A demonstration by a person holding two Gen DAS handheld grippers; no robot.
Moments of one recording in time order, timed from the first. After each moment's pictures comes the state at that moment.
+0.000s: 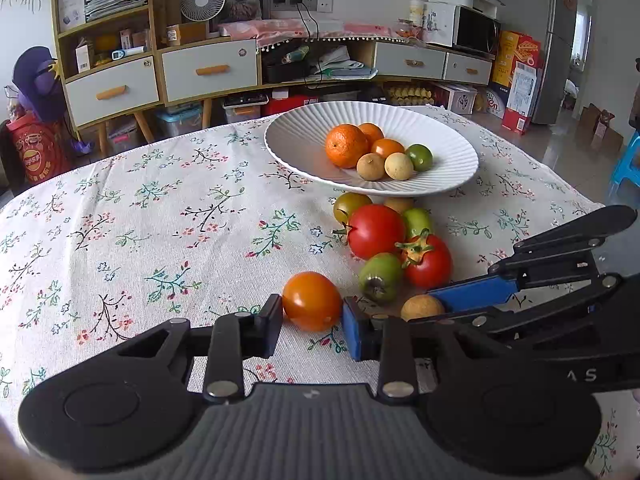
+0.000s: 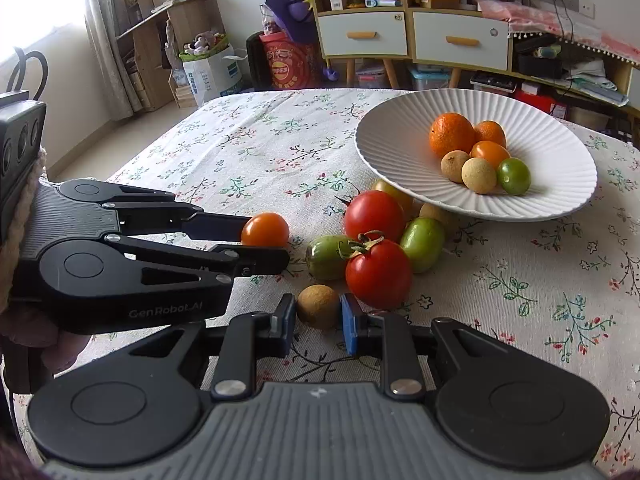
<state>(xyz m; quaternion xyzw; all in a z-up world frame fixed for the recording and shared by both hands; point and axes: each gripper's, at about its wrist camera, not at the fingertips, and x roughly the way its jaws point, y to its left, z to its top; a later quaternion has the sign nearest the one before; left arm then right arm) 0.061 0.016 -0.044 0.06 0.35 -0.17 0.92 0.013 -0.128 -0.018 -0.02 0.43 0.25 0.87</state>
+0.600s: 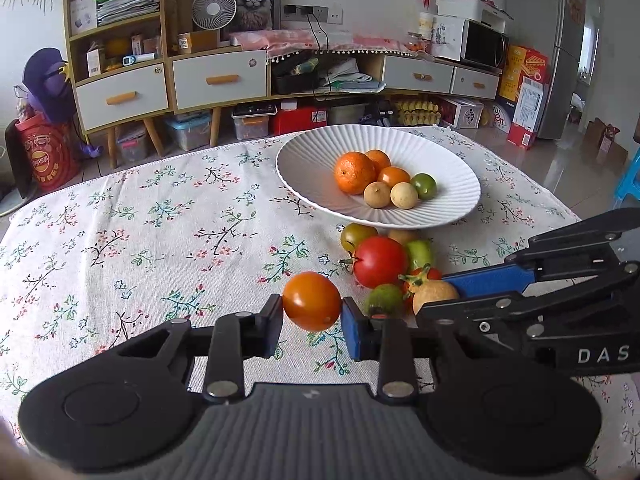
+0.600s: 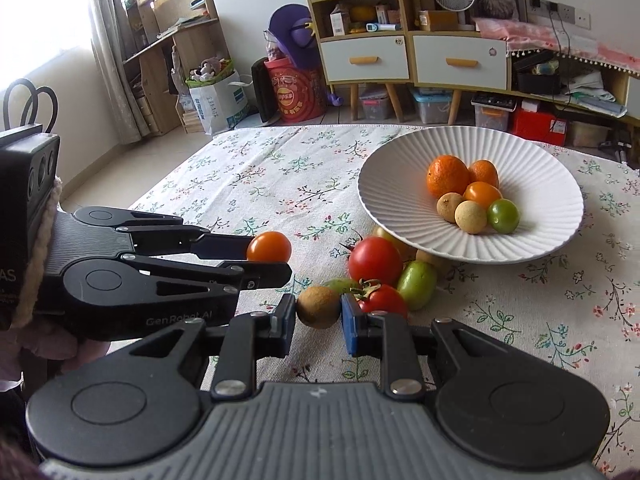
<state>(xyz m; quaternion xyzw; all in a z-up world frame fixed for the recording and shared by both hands) 0.063 0.020 -0.024 0.05 0.34 -0.17 0.92 0.018 -0.135 0.008 0.00 0.40 0.25 0.88</state>
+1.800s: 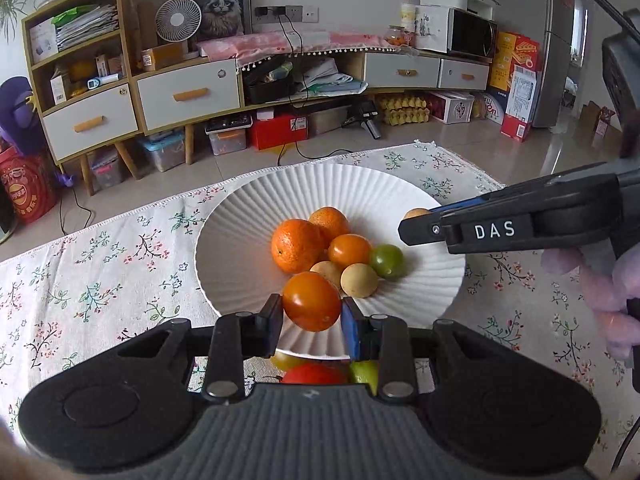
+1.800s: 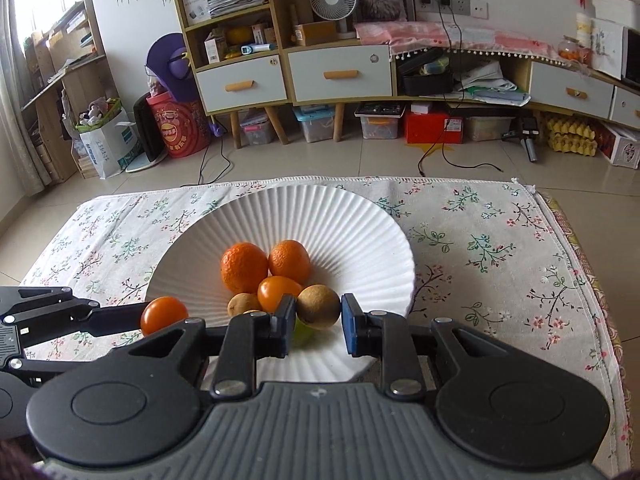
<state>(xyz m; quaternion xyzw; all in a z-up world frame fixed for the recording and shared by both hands) 0.135 -0.056 -0.013 0.08 0.34 -0.18 0.92 0.127 -0.211 0.008 0.02 0.40 0.10 0.91</state>
